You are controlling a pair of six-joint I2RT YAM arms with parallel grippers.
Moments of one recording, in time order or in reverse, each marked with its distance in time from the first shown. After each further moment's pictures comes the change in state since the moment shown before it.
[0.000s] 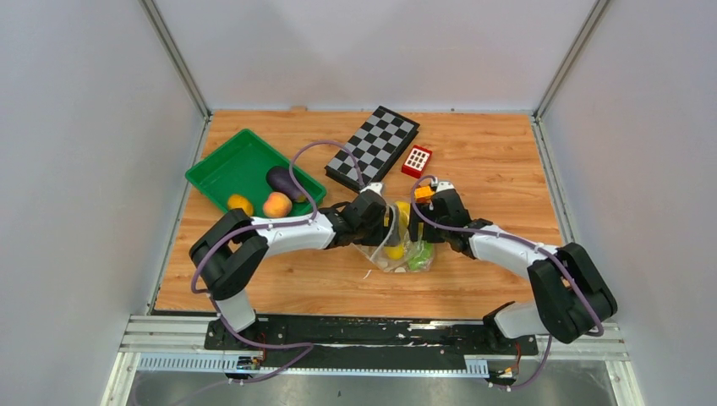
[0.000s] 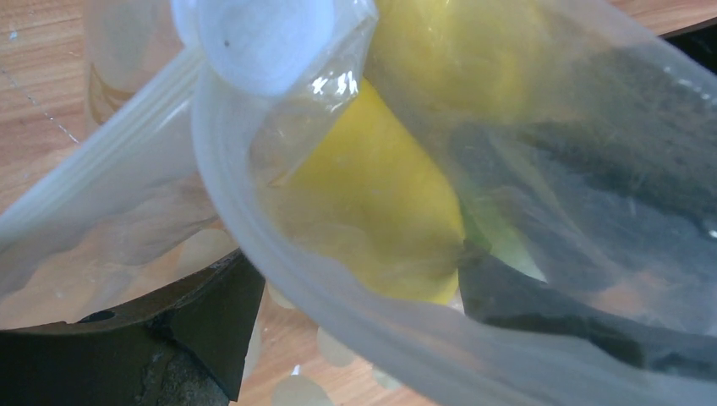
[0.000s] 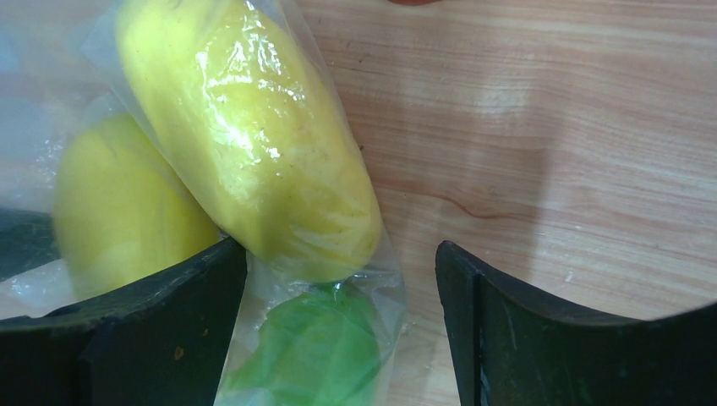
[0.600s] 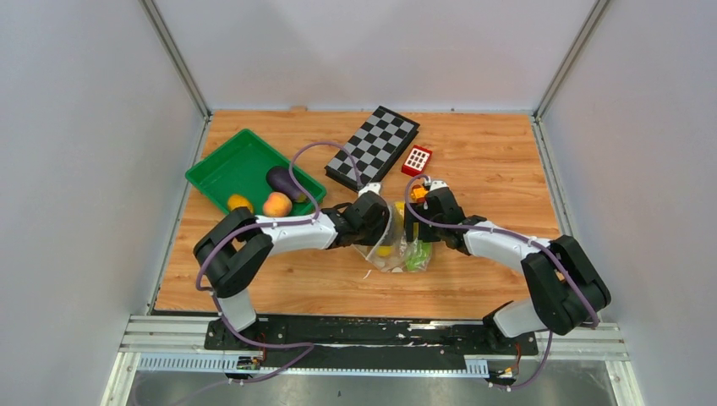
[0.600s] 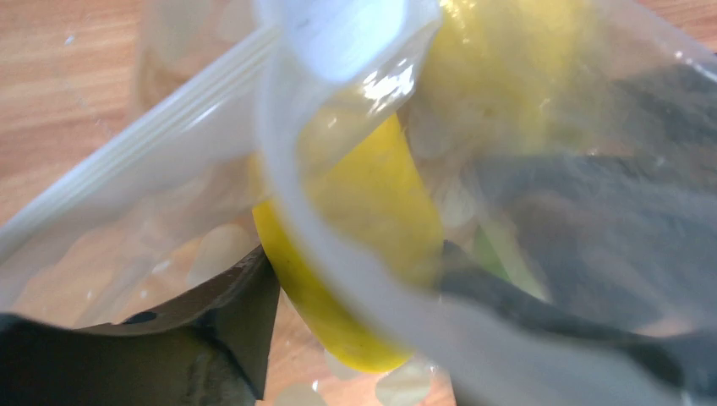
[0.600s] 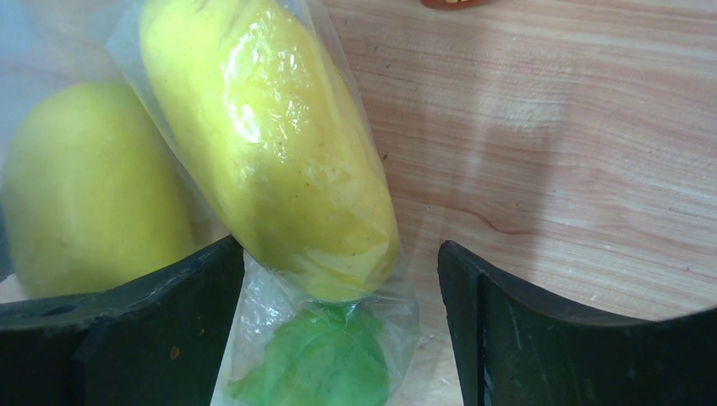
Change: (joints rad) left arm 0.000 0.053 0.014 0.014 -0.061 -0.017; right arm 0.026 0.062 0.045 -0.012 -0.007 -0.014
